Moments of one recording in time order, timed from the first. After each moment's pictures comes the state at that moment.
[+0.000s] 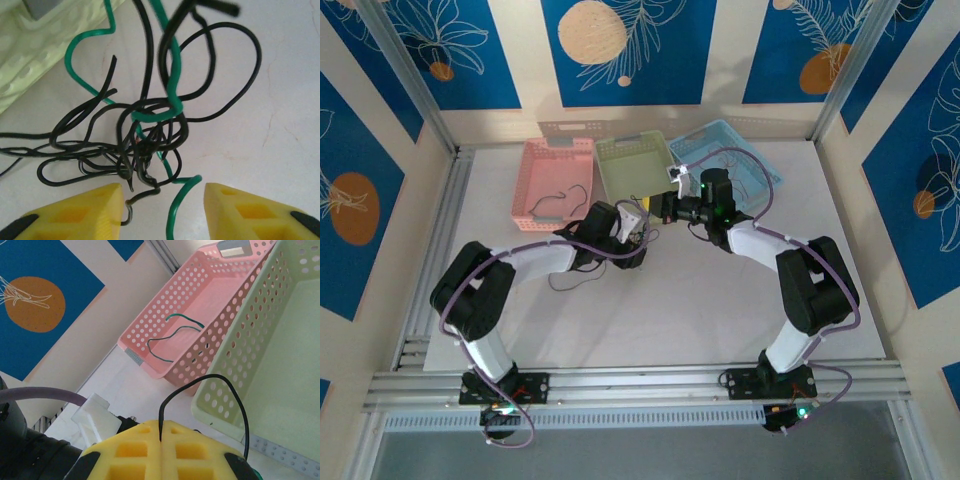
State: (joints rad) left arm -0.66 1.73 1.01 -0.11 0.28 -0.12; right arm 0.38 1.67 0.97 0.37 -0.70 0.44
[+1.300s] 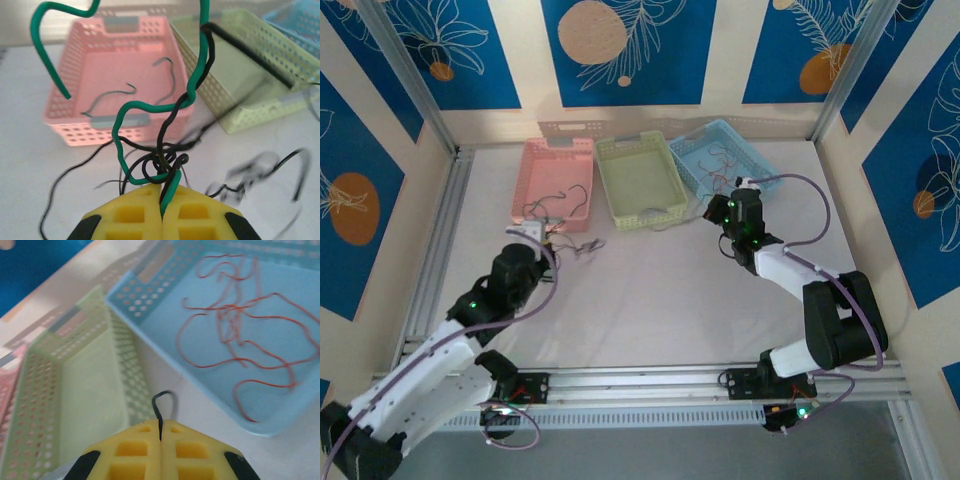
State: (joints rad) left arm -0.61 0.68 0.61 -0.38 -0.44 -0.26; right arm 0.25 1.43 0.71 0.26 0.11 0.65
